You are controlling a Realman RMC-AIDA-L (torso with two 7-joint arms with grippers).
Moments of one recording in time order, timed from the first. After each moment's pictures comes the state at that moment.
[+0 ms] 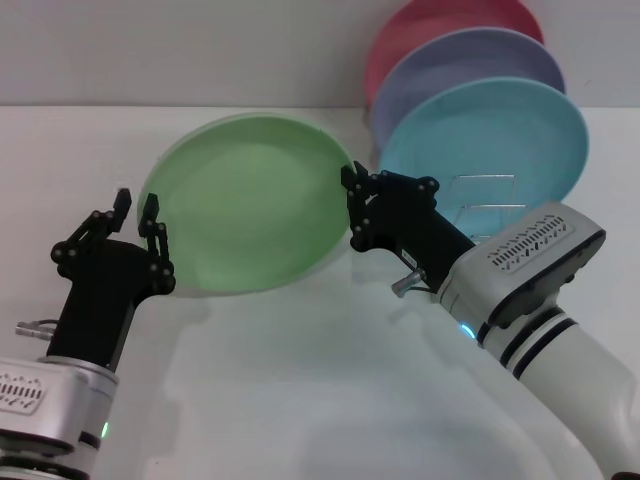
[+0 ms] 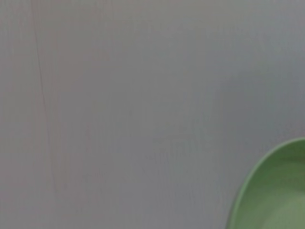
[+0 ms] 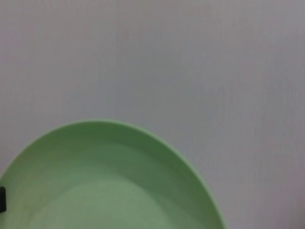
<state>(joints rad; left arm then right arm) -0.22 -2.08 2.77 0.67 -1.25 1.30 0.49 0.64 2.09 0.14 0.49 -1.76 -1.03 -0.11</state>
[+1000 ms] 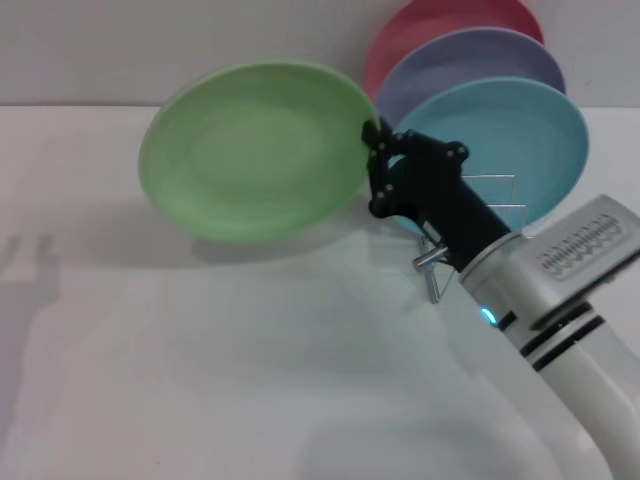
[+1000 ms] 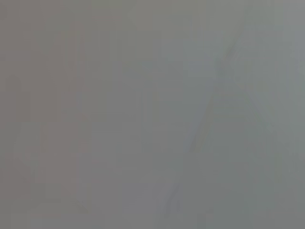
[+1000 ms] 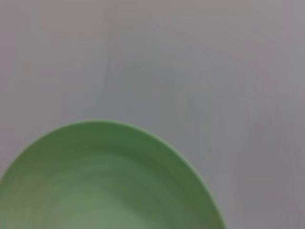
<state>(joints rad) -0.25 -2.07 2.66 0.28 -1.24 1.63 -0.42 0.62 2.09 0.16 0.48 -1.78 -1.22 -0.12</state>
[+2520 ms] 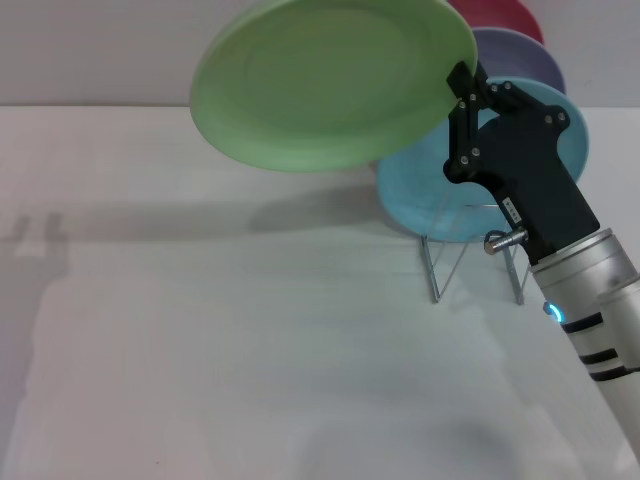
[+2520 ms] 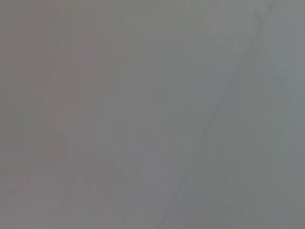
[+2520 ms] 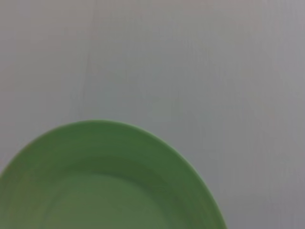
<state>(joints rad) -0.35 -2.07 2.58 0.17 -1.24 1.44 -0.60 0.53 2.08 0.20 0.45 -1.82 -1.52 -0.11</state>
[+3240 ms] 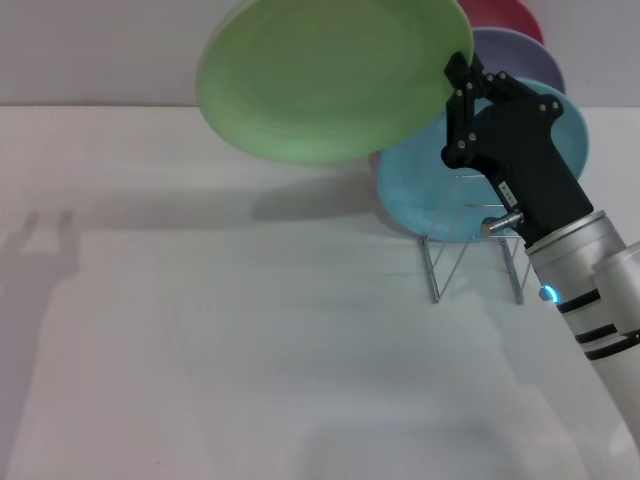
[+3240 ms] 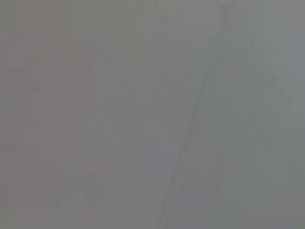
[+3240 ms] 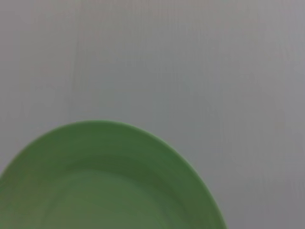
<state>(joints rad) -0.36 -2.07 2.58 0.17 -1.23 1.46 -0.44 0.56 2.09 0.24 0.42 -1.83 -1.47 -0.06</state>
